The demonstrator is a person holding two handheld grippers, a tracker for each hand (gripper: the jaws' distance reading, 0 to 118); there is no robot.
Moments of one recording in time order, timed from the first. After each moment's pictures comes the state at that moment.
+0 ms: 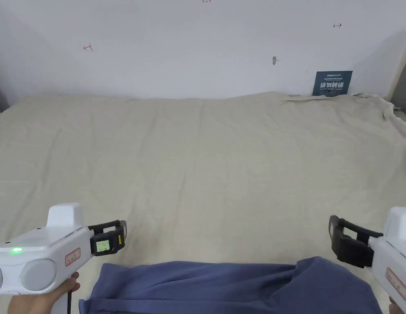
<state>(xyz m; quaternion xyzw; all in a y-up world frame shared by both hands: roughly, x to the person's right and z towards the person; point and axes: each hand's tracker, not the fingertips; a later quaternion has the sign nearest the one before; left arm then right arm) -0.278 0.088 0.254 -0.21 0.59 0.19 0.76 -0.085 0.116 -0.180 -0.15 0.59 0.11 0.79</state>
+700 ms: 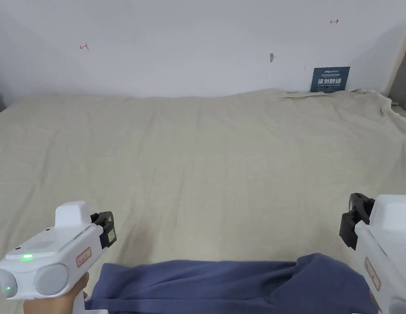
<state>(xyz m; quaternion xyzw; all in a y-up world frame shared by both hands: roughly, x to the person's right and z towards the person) -0.282 0.070 0.252 -0.17 0.58 0.20 0.77 -0.092 0.112 -0.163 -0.10 0.57 0.10 0.81</state>
